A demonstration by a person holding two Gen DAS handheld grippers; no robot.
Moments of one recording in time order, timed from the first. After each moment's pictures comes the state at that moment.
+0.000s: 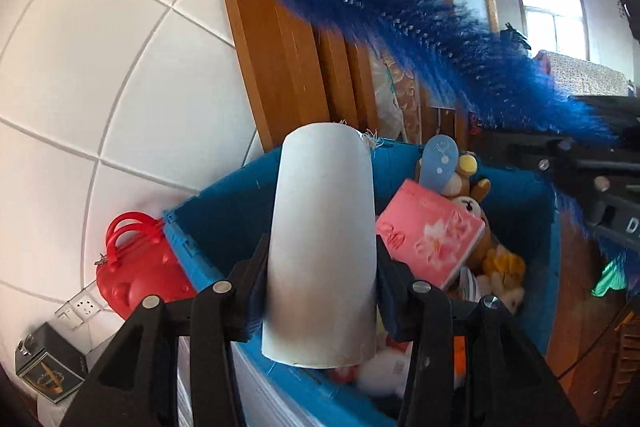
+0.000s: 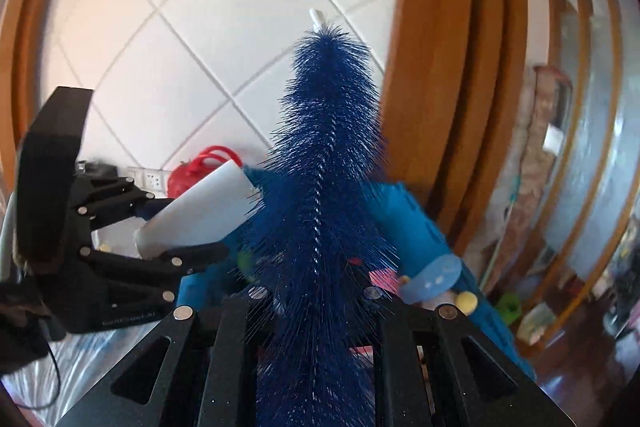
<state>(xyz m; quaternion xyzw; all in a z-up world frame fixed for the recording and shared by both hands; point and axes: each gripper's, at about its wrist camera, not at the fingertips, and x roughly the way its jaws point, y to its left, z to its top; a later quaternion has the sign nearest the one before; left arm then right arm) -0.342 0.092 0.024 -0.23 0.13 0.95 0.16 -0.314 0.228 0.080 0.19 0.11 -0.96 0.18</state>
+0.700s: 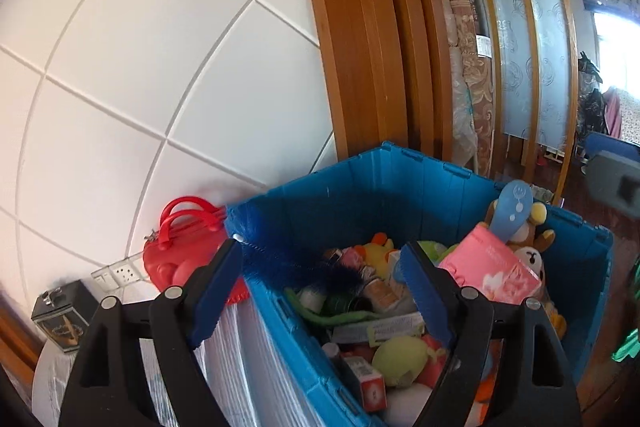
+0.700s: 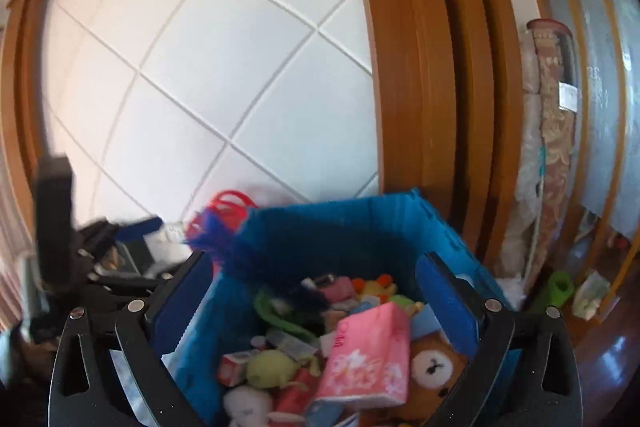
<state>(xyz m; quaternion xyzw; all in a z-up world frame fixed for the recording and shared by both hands) -0.352 0.072 0.035 -0.23 0.08 0.97 0.02 -0.348 0.264 0.077 0.18 -0.02 -0.96 0.23</state>
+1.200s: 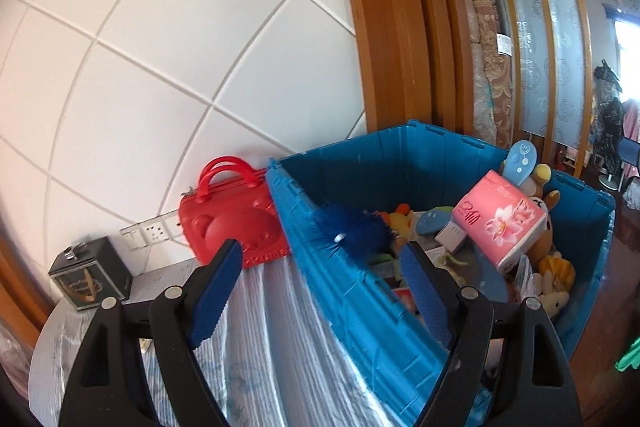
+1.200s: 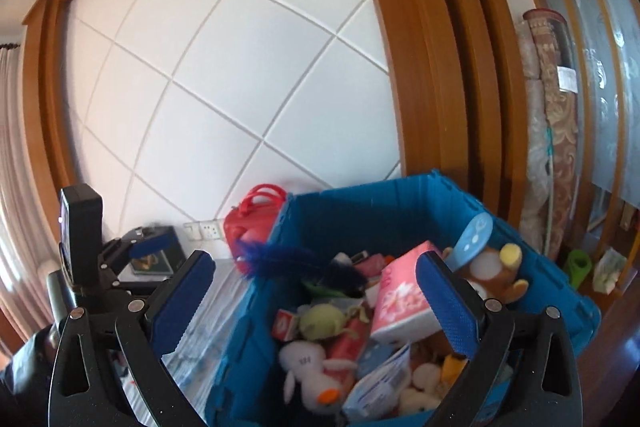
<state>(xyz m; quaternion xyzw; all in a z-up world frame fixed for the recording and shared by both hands) -0.271 0.034 0.004 -0.23 0.06 0.97 -0.03 -0.266 0.261 0.049 0.17 -0.04 -0.95 0.26</state>
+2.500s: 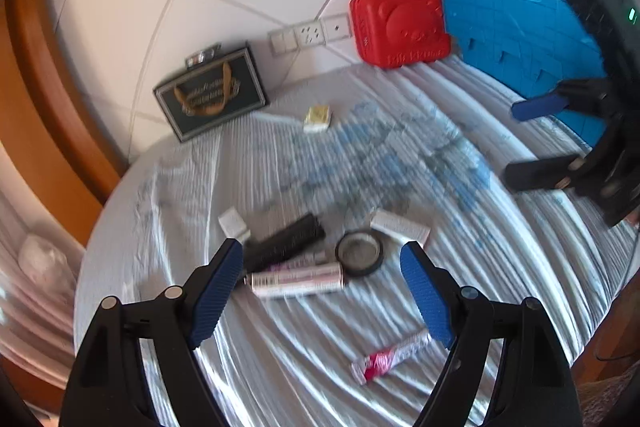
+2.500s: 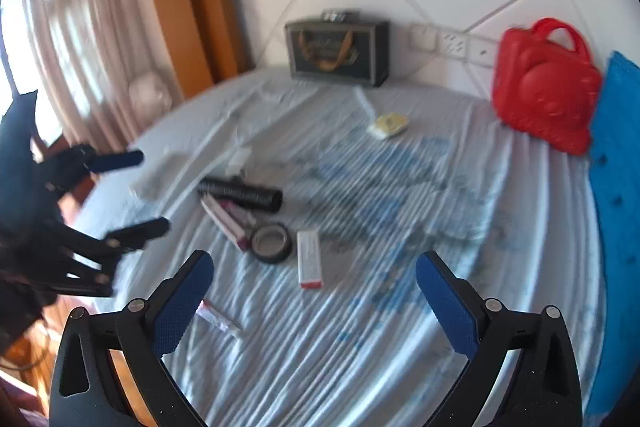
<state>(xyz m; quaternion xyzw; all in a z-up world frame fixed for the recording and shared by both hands) -0.003 -0.353 -0.201 -0.38 0.06 0.92 -0.11 -0.128 -0.212 -0.210 0.36 0.17 -0.79 0.47</state>
